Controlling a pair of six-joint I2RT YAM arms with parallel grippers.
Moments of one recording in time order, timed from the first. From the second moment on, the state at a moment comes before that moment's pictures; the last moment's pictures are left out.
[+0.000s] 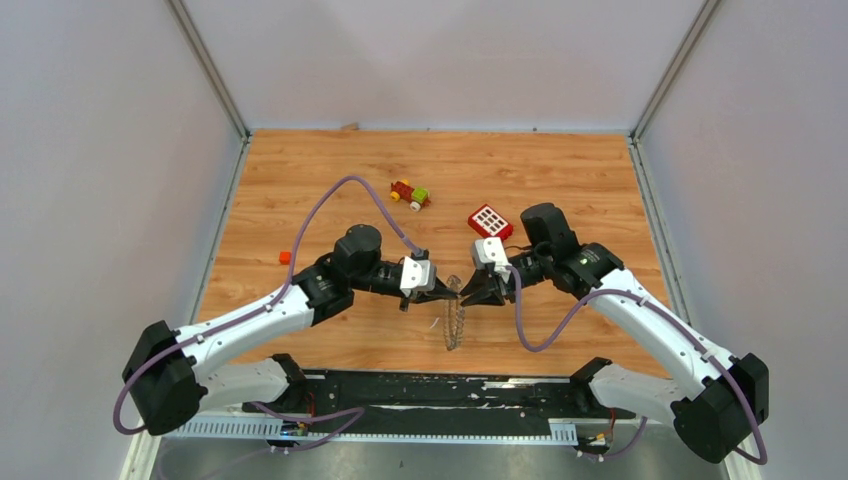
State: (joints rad) left arm -0.86 1.11 0.73 0.12 0.80 0.36; right arm 0.59 1.09 0.92 -0.59 -1.05 -0.79
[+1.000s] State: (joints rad) left arm -0.86 1.13 0.71 0.16 0.76 0.36; right arm 0.60 1.09 0.92 -0.56 -0.96 -0.73
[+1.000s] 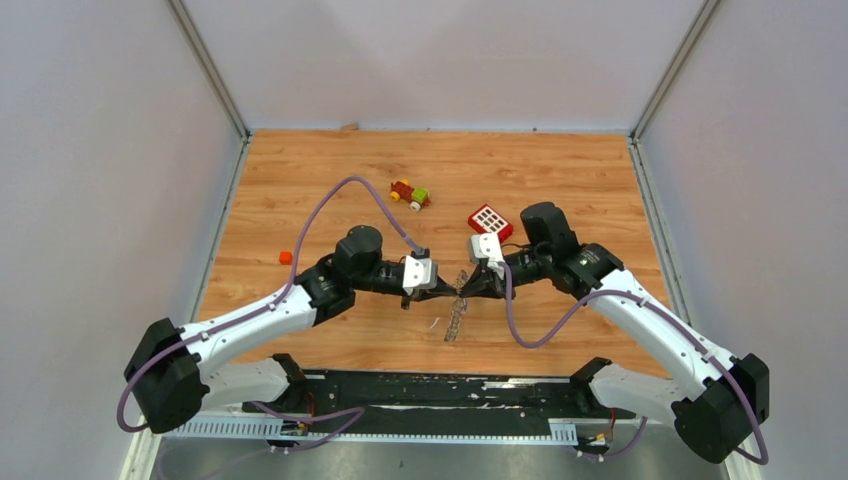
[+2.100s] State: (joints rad) left arm -0.86 1.13 0.72 0.07 0.68 0.54; right arm 0.64 1.10 0.98 -0.60 -0.81 -0.71
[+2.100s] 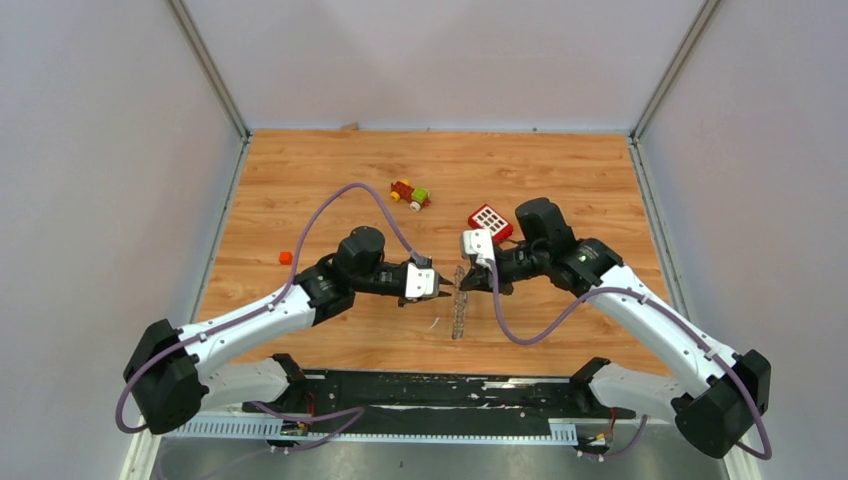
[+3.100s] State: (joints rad) left arm -0.86 1.14 0.76 0.05 0.73 0.59; right arm 0.67 1.15 1.02 -0.66 -0.77 -0.73
